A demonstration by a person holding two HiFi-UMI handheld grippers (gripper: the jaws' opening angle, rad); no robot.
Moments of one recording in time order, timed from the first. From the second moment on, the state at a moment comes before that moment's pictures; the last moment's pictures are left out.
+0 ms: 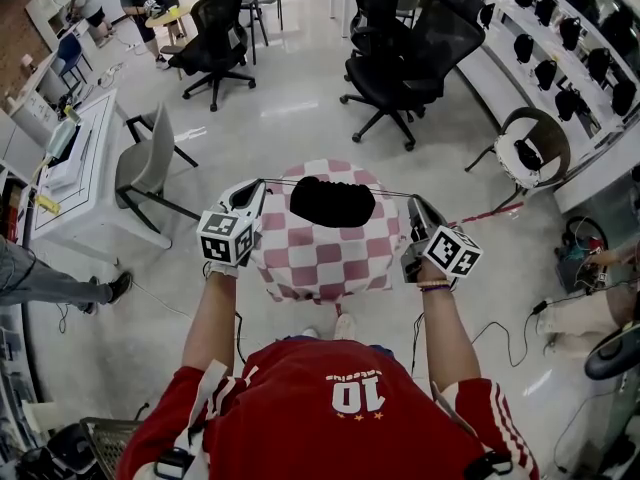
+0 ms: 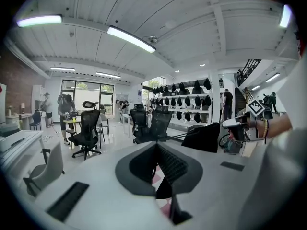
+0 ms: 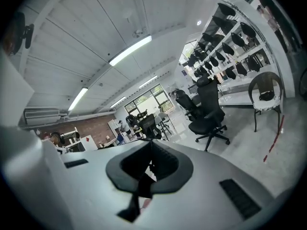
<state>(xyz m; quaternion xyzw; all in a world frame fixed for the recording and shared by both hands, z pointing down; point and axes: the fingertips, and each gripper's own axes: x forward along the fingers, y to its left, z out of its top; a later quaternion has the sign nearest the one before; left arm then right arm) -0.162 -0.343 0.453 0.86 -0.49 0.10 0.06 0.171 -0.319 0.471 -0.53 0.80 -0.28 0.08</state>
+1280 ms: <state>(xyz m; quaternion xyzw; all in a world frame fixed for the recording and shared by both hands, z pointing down) -0.163 -0.357 0.436 0.86 -0.50 0.07 0.09 0.153 -0.336 0.448 -0.53 0.82 -0.20 0.03</state>
